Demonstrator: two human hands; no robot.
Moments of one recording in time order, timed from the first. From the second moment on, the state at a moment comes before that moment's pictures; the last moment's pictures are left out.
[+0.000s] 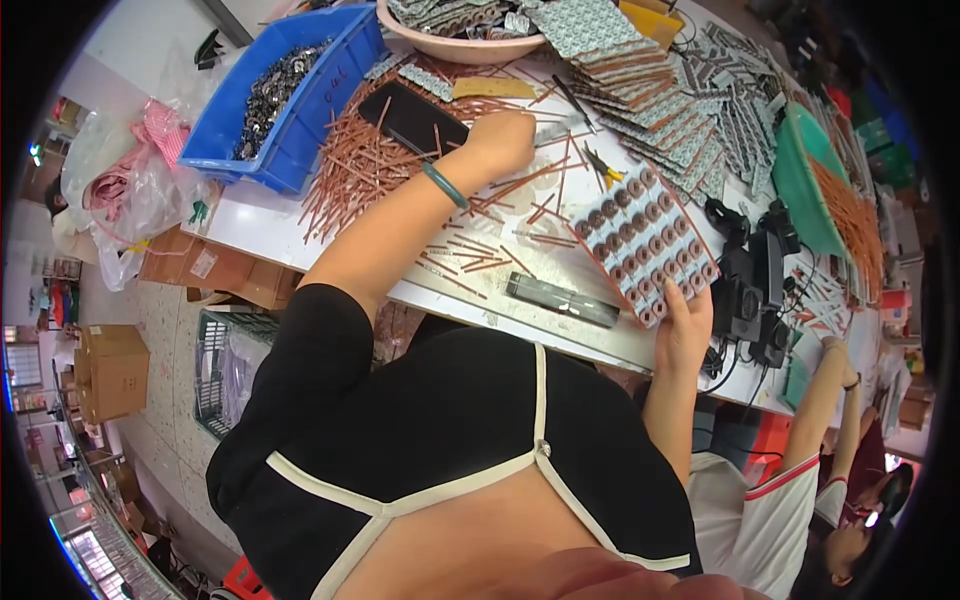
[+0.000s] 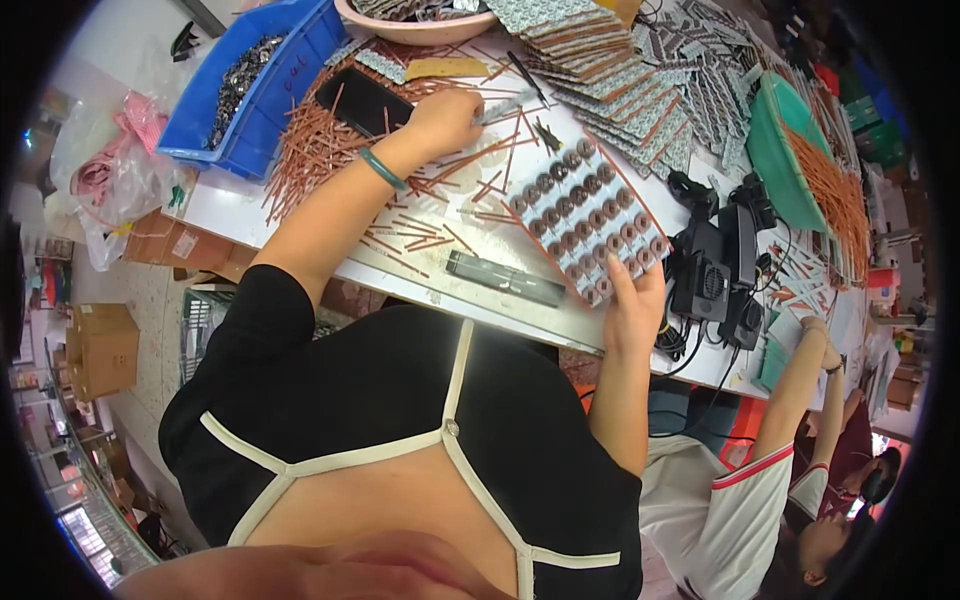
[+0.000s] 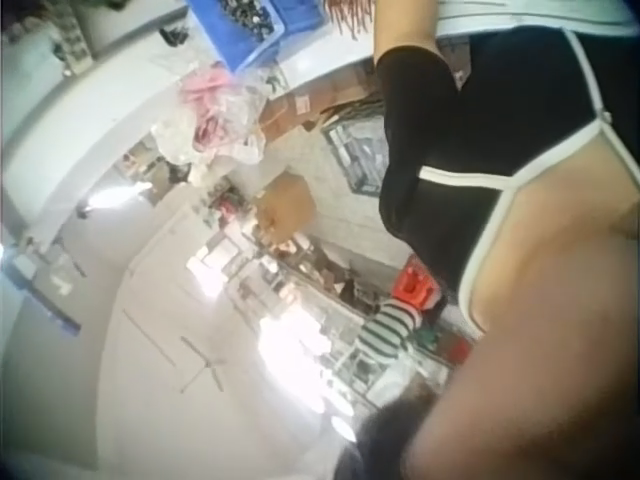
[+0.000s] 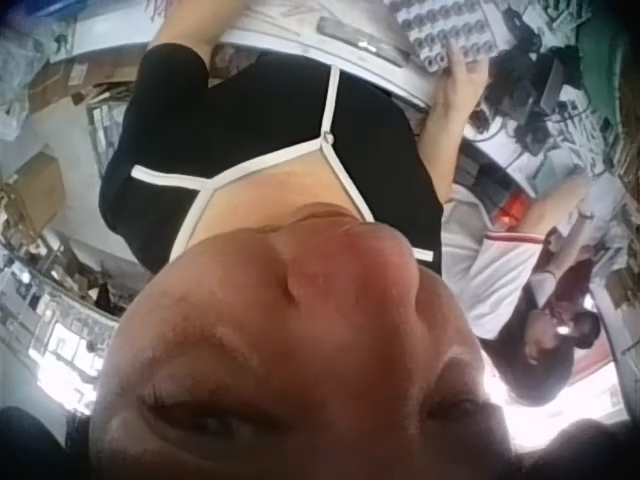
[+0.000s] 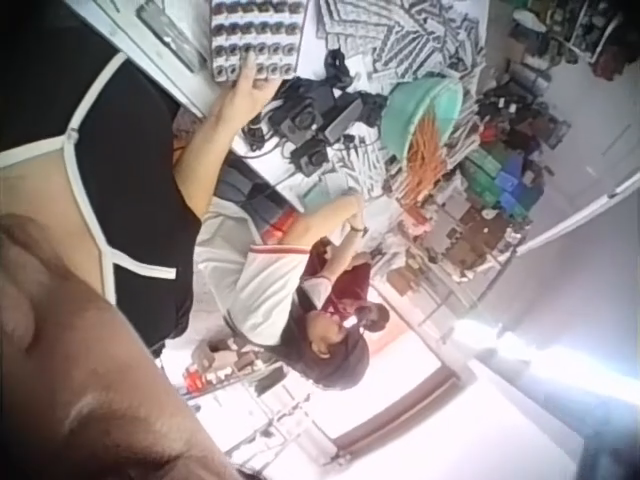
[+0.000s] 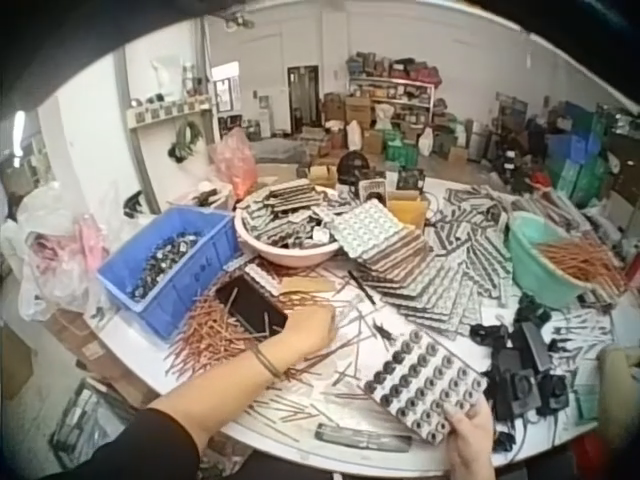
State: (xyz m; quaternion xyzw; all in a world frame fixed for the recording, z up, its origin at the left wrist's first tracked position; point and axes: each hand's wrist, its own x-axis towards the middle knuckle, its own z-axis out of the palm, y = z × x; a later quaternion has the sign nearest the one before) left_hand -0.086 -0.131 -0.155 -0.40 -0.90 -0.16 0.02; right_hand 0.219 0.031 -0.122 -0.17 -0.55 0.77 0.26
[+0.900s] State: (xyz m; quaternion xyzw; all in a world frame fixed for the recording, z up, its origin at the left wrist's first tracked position) left_hand 0.050 -0.195 -0.128 -0.44 -0.68 -0.52 -0.27; right_hand 0.227 0.032 -0.131 -0.14 -0.70 0.69 0.15
